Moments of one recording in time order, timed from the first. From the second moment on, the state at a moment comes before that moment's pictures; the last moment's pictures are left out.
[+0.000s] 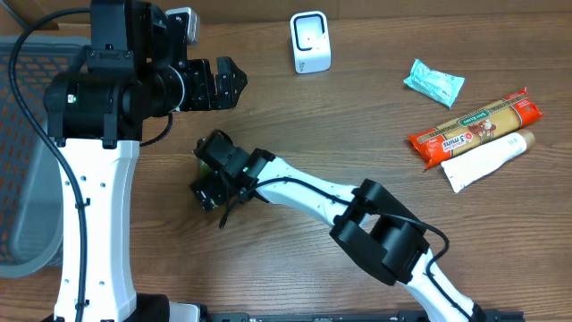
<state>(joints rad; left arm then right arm) -0.08 1.58 2.00 -1.31 0.30 -0.16 0.97 2.32 1.78 -0.49 -0.14 0.36</state>
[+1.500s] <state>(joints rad) -0.08 1.58 2.00 -1.31 0.30 -0.16 0.47 2.18 1.75 -1.16 -0.48 0.04</state>
